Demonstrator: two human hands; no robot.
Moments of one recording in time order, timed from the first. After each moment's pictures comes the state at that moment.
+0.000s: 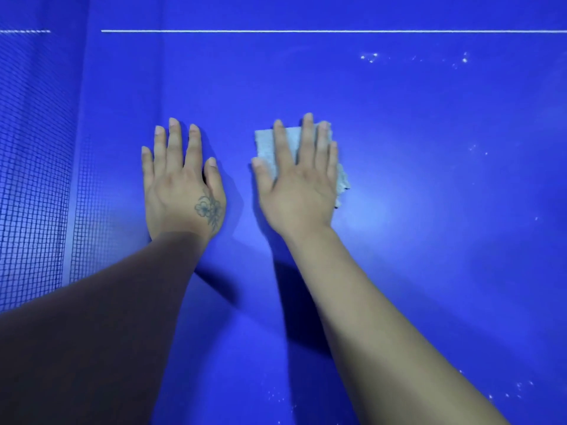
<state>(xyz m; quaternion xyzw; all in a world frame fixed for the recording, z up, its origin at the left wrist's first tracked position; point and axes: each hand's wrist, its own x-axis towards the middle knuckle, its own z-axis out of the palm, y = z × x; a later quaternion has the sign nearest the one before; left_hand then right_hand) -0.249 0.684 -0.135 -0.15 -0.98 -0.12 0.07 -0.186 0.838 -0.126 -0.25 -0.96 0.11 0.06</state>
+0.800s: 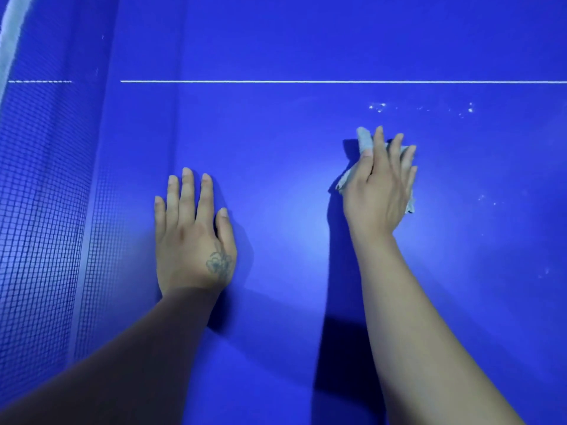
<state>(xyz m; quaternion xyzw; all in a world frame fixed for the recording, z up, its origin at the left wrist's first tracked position) -0.250 0.685 -0.127 -0.14 -0.98 -0.12 0.05 -0.223 0.943 -0.121 -0.42 -0.87 0.22 0.15</state>
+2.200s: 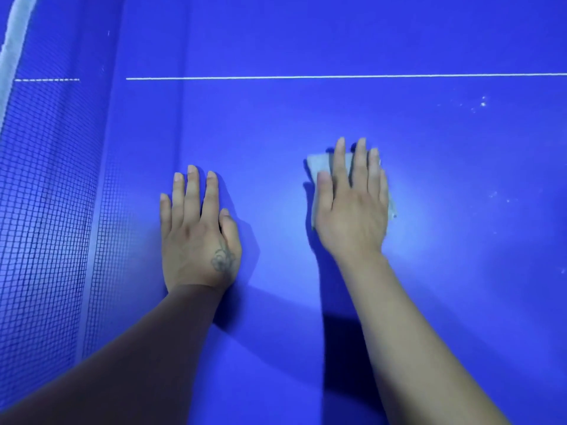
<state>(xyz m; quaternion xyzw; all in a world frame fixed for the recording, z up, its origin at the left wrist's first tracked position) -0.249 0.686 -0.128 -0.14 -0.98 -0.11 0.05 -0.203 0.899 -0.128 -0.29 -0.95 0.12 0.05</state>
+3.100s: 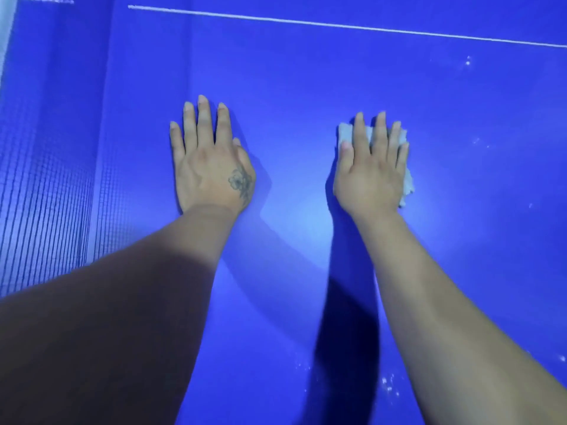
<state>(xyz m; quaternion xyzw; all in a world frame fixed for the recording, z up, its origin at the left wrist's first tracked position) -0.244 0.681 -0.129 -0.14 -0.99 -0.08 0.04 -0.150 0.888 -0.124 -0.32 -0.94 0.07 0.00</state>
